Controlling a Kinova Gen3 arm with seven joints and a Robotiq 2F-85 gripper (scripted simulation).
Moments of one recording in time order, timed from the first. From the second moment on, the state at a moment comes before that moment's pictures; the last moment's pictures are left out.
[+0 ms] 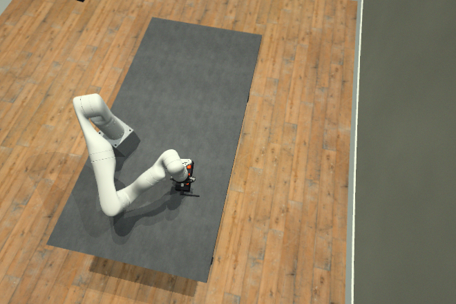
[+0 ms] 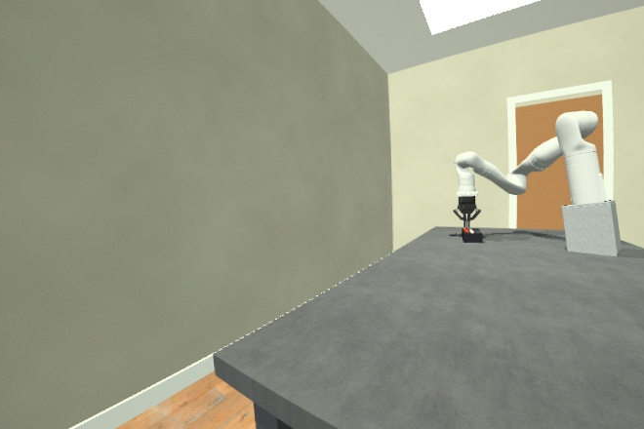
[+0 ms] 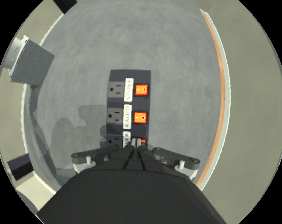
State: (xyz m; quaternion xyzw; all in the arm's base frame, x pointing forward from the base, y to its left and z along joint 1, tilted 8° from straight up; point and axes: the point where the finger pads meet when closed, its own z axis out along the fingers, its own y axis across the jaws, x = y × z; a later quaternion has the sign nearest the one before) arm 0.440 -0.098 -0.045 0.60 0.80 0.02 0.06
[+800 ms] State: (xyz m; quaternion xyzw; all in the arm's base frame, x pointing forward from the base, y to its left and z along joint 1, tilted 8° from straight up) arm 0.435 -0.093 -0.012 0.60 0.80 0.03 0.06
